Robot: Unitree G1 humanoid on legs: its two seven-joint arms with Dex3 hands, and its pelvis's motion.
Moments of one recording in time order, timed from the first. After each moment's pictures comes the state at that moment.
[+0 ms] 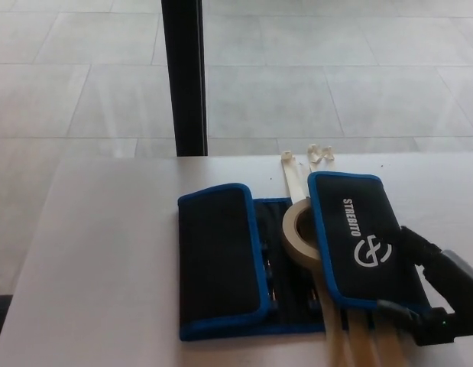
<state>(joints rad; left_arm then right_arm) -0.05 0.66 0.41 1.29 -0.10 -0.06 -0.21 -0.23 -0.60 0.30 0.22 -0.17 -0.07 0.09</state>
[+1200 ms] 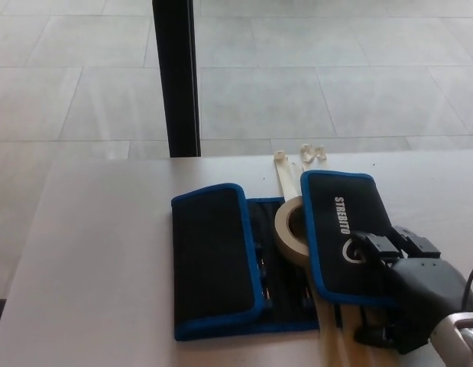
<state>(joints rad) -0.07 0.66 0.41 1.29 -0.11 -0.06 -0.22 -0.41 -0.53 0.57 0.53 -0.65 -0.03 -0.25</state>
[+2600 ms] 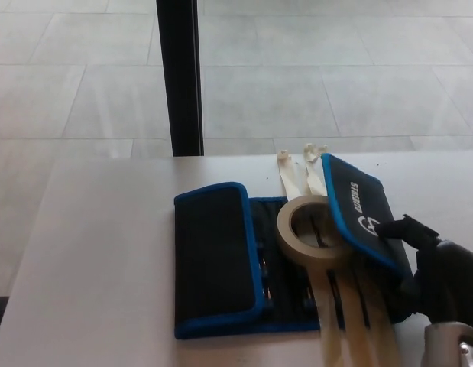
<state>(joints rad) -0.07 0.66 0.42 1.29 -0.13 -0.06 -0.22 -0.39 -0.27 0.18 0.72 -0.58 -0.24 -0.74</state>
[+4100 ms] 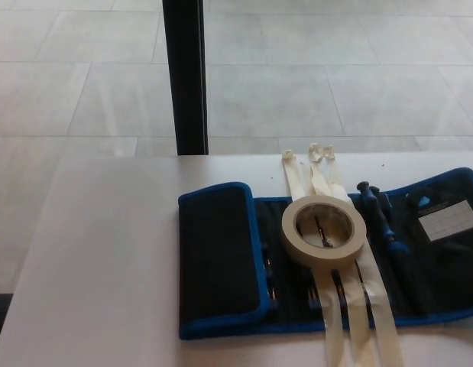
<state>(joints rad) -0.04 0.65 0.44 1.29 -0.13 -0.06 -0.22 -0.62 -0.36 -0.85 0.84 -0.02 -0.10 -0.76</state>
